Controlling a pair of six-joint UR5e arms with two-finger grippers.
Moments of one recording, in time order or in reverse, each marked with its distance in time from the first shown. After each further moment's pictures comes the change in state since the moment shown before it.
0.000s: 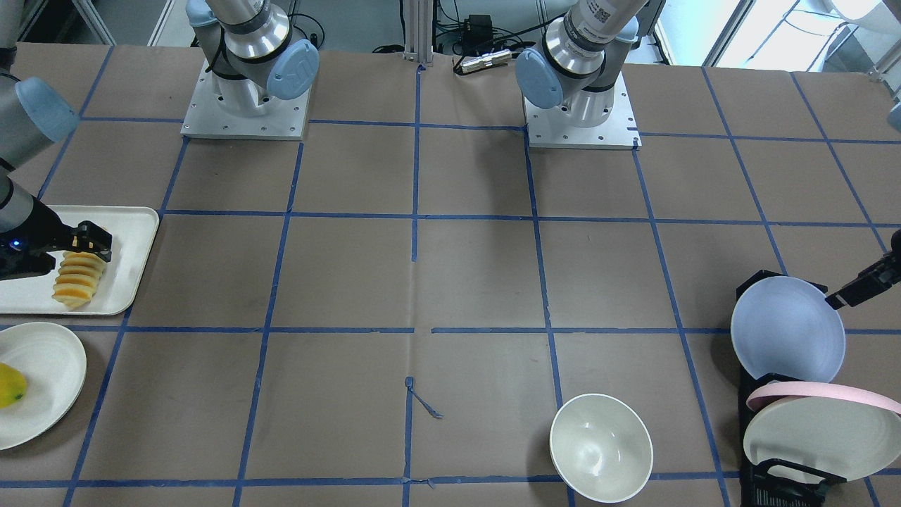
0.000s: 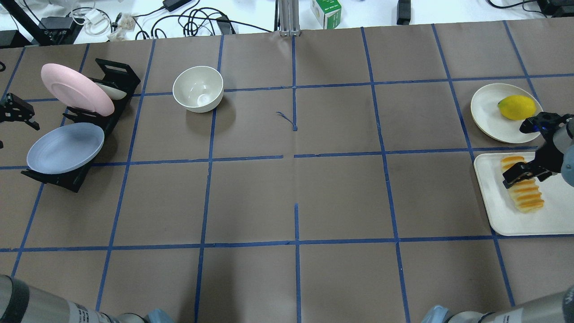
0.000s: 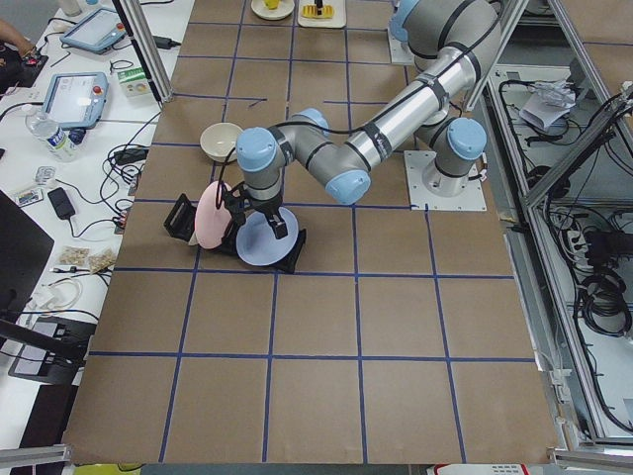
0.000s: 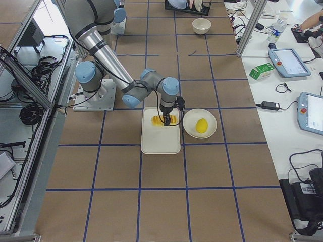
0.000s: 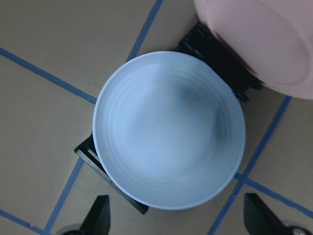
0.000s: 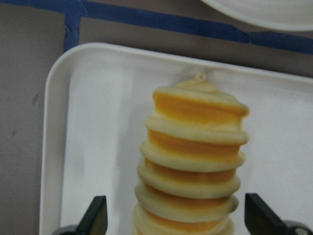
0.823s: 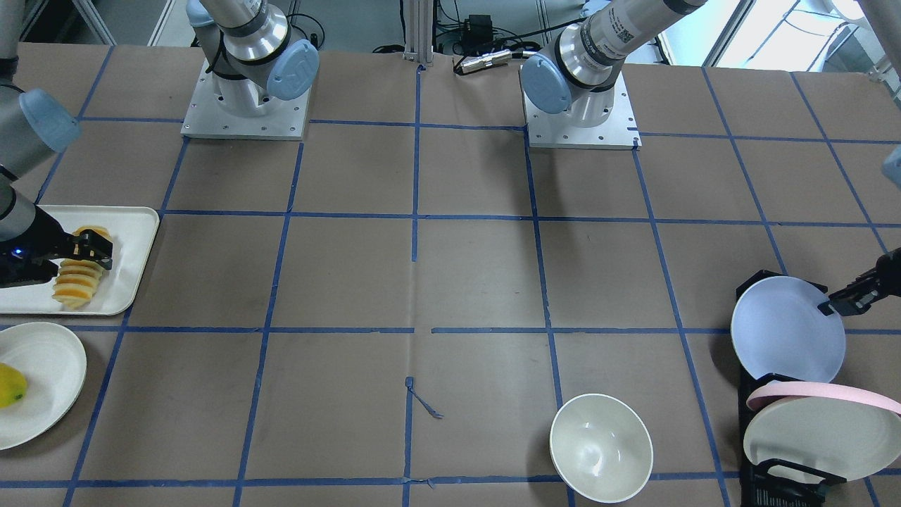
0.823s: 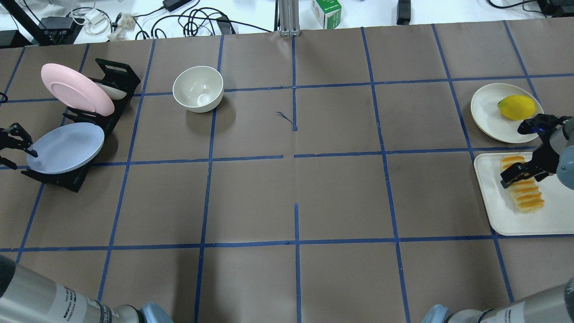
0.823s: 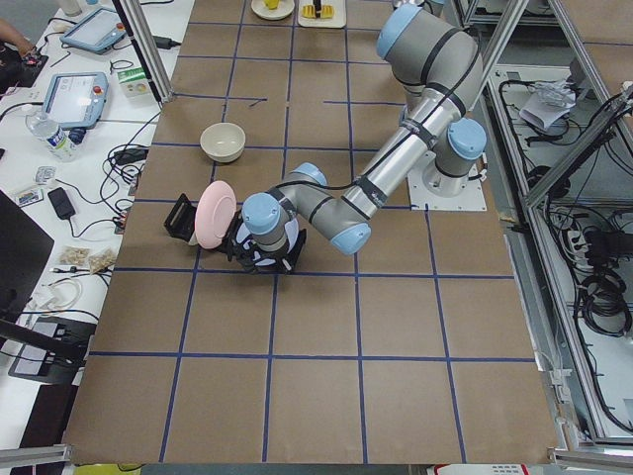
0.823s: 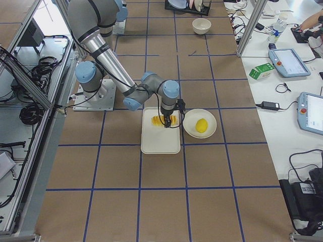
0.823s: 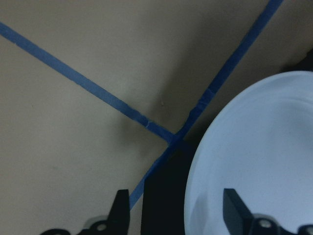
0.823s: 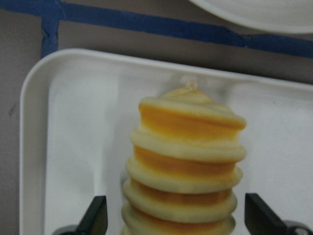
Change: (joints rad) left arm 0.077 -0.120 -0.016 0.055 -0.021 0.010; right arm -0.003 0.038 -0.003 -0.040 0.013 0.006
